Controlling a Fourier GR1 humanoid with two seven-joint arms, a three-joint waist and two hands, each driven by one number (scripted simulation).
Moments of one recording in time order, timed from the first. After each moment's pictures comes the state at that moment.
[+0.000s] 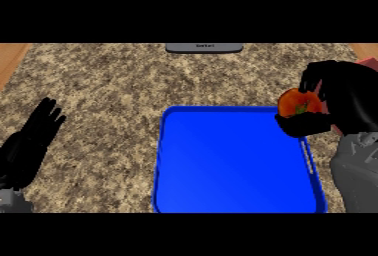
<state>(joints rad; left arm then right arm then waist) -0.03 0.22 0.23 -1.65 0.22 -0.11 0.29 -0.50 -0.28 0.08 -1.85 0.99 0.49 0.70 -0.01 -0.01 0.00</state>
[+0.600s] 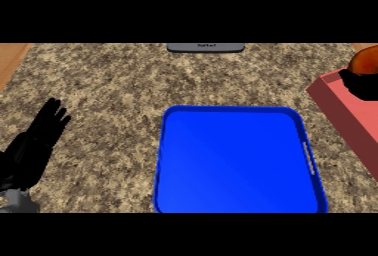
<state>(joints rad) -0.02 0.20 0.21 -1.67 0.20 -0.10 0.29 -0.68 -0.40 -0.15 -1.90 1.02 0.56 0.82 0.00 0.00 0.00</state>
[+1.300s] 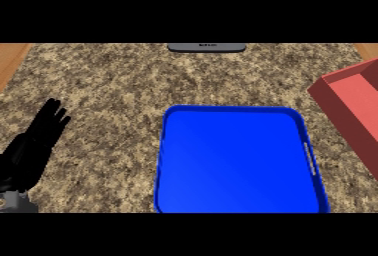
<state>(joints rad) -0.02 0.19 0.21 -1.69 0.20 -0.11 0.30 -0.58 -0.59 -0.32 -1.58 0.99 0.35 0.48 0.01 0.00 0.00</state>
